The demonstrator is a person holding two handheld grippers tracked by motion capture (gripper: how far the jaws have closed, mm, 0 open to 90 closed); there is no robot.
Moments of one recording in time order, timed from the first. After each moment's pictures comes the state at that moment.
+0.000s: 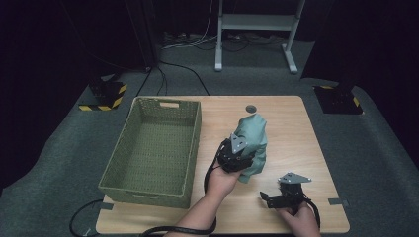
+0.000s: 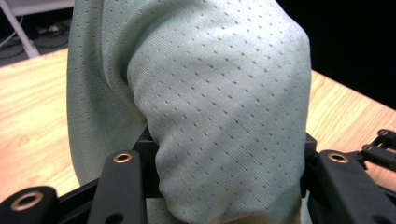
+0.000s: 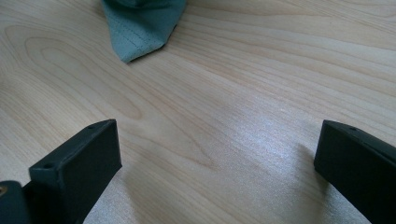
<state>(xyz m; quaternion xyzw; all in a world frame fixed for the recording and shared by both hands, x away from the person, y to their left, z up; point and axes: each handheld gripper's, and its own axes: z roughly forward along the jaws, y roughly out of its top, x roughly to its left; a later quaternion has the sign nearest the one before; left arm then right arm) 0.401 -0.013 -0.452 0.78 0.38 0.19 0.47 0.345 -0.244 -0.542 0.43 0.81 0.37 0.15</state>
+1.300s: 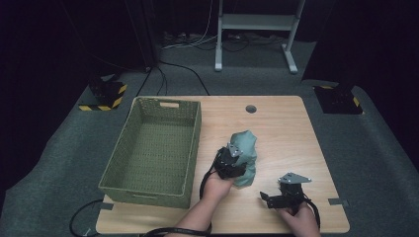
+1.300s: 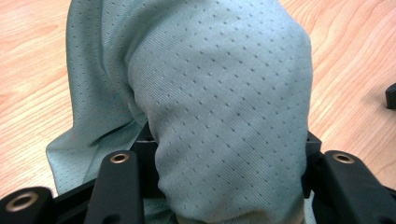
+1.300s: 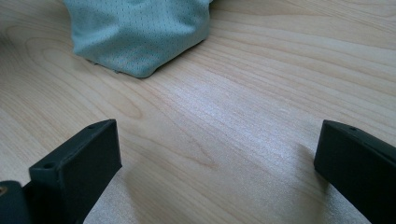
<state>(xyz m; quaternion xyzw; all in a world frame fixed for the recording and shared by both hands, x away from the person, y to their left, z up) 0.413 -0.008 -0.504 0.82 0.41 0.15 0.38 0.344 -0.244 -0.542 0.43 0.81 0.37 0.15</state>
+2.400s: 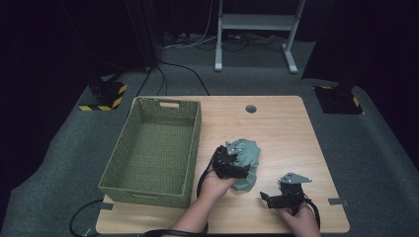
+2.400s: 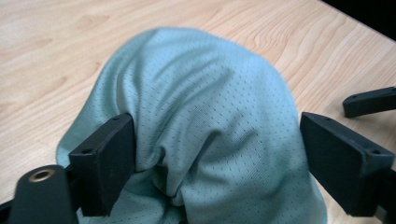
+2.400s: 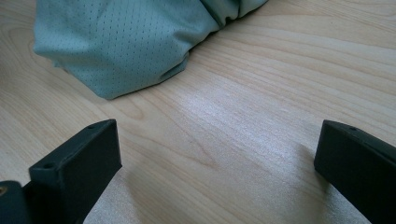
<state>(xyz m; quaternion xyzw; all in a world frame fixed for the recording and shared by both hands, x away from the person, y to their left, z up) 0.407 0.003 -0.484 0.81 0.40 0.13 0.41 0.344 -0.244 -0.542 0.43 0.81 0.37 0.14</state>
